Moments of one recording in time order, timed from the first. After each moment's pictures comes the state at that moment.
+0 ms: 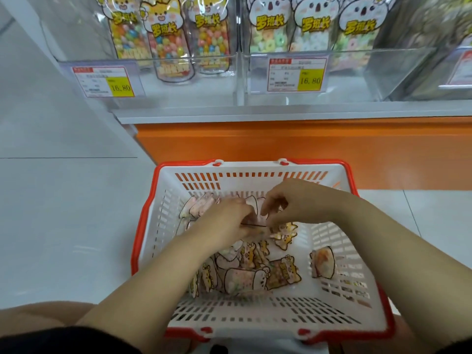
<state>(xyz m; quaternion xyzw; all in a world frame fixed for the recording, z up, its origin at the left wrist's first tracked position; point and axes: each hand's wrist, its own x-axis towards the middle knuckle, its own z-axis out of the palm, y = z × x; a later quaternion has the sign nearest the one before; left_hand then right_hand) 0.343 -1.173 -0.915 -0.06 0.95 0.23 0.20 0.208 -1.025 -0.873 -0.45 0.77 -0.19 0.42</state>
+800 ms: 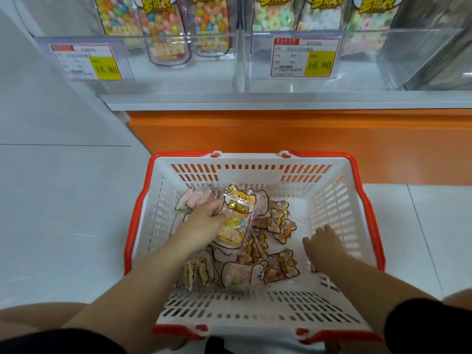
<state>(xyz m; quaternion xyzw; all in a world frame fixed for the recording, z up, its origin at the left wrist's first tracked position) 0.375 -1.188 -0.960 -0.36 0.74 0.55 0.14 0.234 -0.931 -1.068 -0.43 0.77 0.36 0.30</state>
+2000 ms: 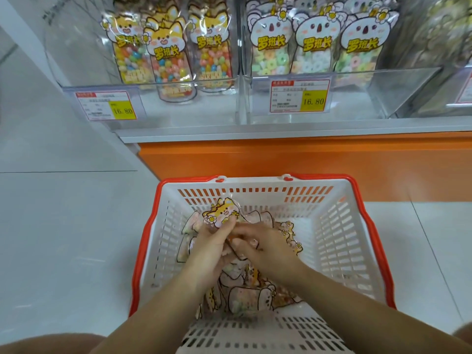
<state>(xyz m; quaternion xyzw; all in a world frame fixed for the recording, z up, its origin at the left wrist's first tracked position) 0.370 -1.171 -0.951 -0.45 0.44 0.78 -0.01 0.291 -1.044 -0.925 -0.38 0.74 -0.46 0.31</state>
